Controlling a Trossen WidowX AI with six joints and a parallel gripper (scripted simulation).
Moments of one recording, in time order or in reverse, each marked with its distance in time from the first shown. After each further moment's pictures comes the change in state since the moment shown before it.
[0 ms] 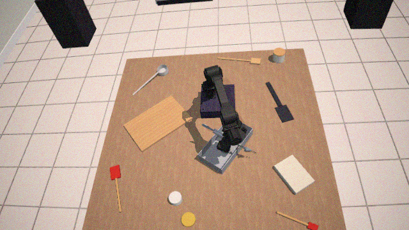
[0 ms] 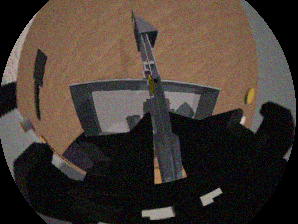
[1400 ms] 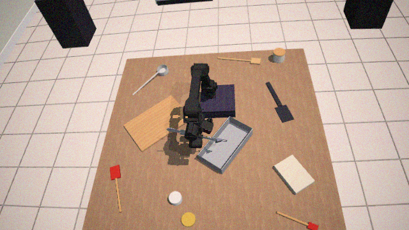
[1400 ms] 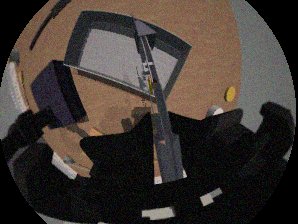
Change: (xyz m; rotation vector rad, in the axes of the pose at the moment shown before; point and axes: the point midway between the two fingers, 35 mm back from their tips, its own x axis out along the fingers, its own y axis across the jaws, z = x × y) arm -0.055 -0.071 -0.141 -0.380 -0.008 -0.031
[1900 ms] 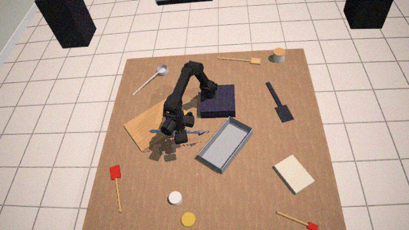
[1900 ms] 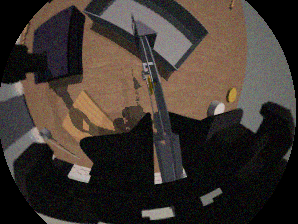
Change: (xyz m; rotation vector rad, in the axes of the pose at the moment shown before) arm -0.001 0.021 -0.092 -0.245 0.006 0.001
